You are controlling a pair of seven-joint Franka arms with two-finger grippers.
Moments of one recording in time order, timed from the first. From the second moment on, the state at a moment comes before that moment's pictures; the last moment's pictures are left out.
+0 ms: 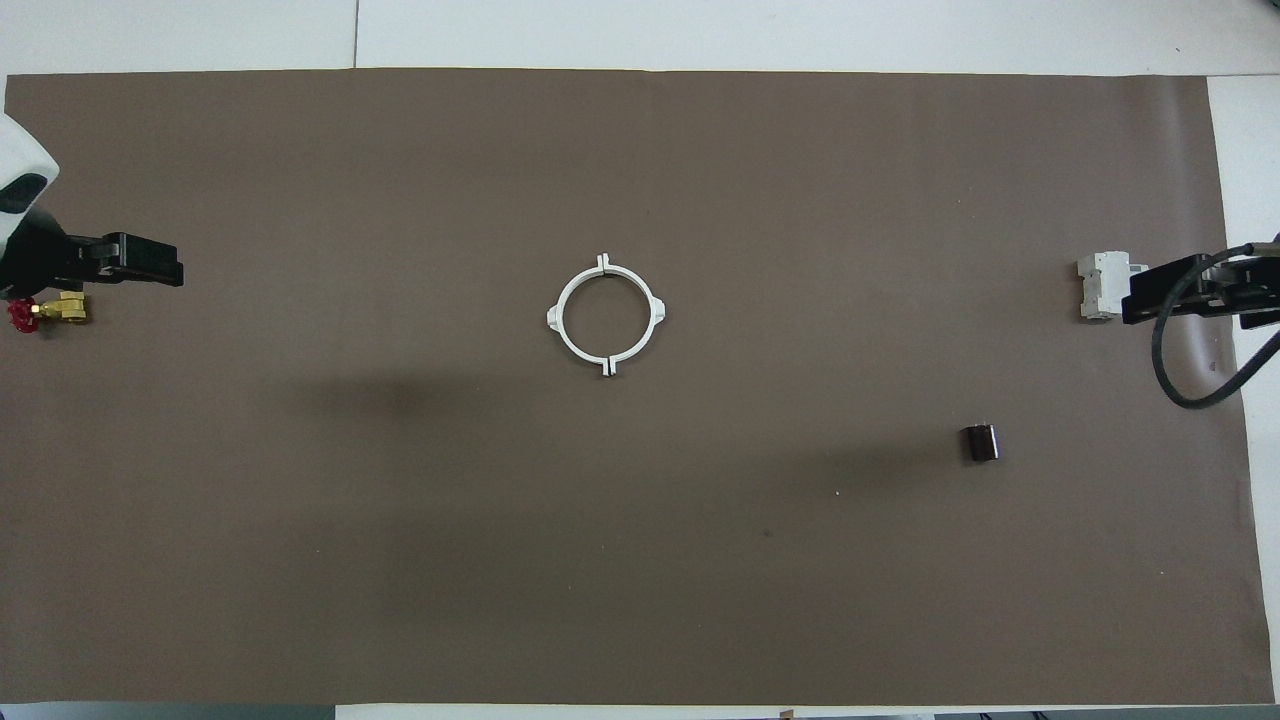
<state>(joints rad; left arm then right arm) -0.05 0.02 0.09 -1.76 -0.01 1.83 0.05 0.00 -0.02 -0.05 -1.62 0.00 1.56 0.03</state>
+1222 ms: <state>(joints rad) -0.01 0.02 0.09 -1.70 -0.01 1.73 0.13 0.00 -0.02 -0.05 -1.61 0.00 1.56 0.03</state>
